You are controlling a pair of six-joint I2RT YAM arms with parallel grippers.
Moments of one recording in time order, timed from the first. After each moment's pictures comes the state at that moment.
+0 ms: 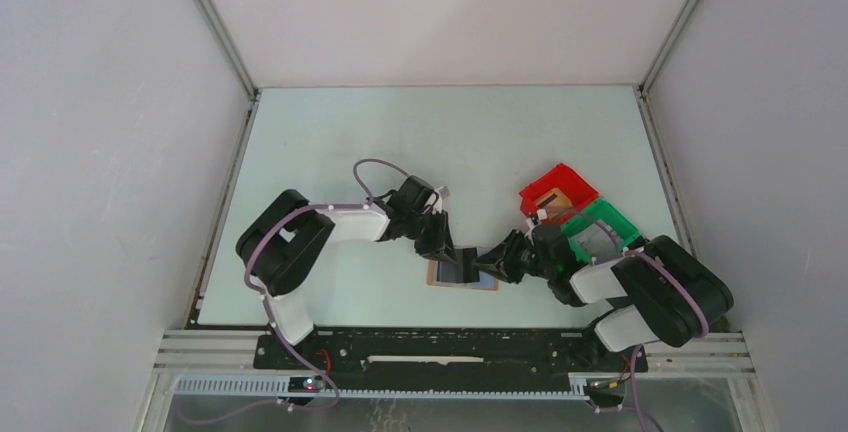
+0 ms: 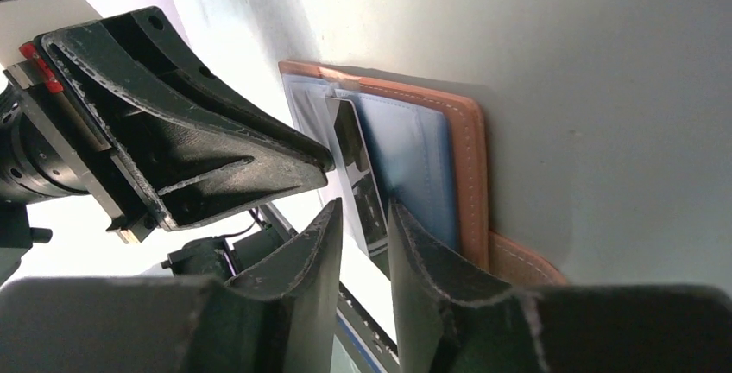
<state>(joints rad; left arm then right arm) -0.72 1.79 0.89 -0.07 0.51 -0.75 0.54 1.44 0.18 0.68 -0.38 1.26</state>
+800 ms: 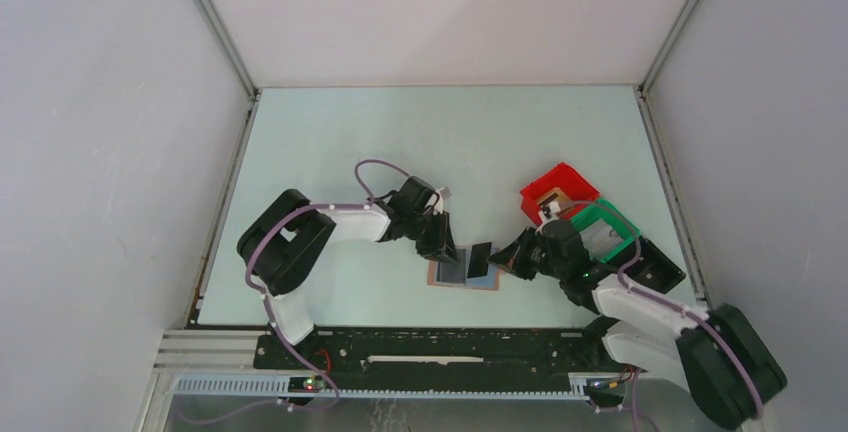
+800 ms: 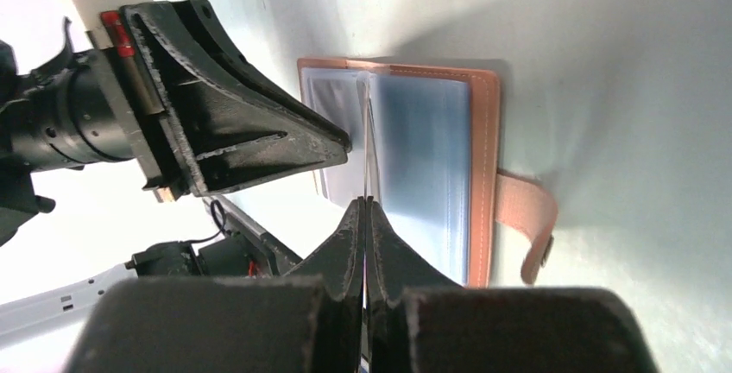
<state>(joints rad) -0.72 1.80 0.89 -0.06 0.52 -0.75 0.54 1.08 0.21 0.28 -0.29 1.13</state>
